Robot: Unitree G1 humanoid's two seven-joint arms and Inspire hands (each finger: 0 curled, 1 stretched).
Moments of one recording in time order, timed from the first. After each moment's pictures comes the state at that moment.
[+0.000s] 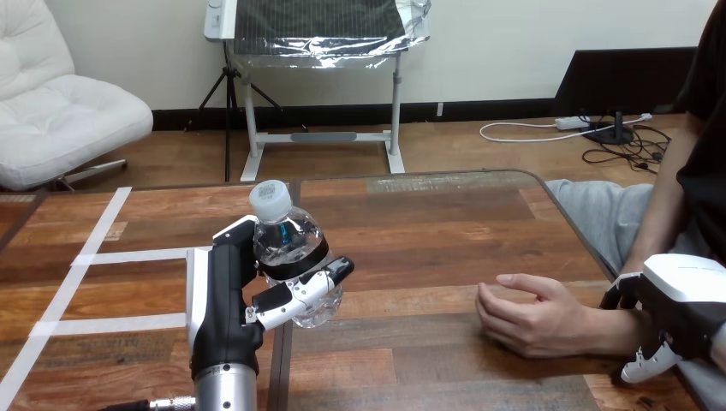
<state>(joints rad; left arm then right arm) 0.10 -0.04 -0.10 0.11 0.28 -0.30 0.31 -0.06 -0.75 0.07 0.18 -0.79 0.02 0.31</state>
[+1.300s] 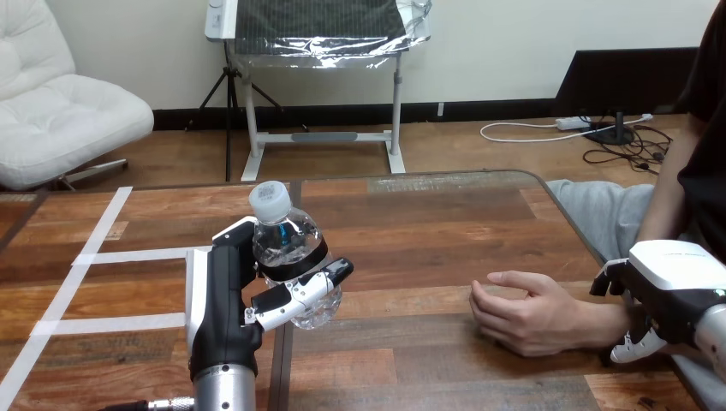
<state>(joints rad) 0.11 -0.04 -0.10 0.09 0.29 -0.28 0.30 -0.17 -0.75 0.16 0.39 -0.81 -0.07 0.16</state>
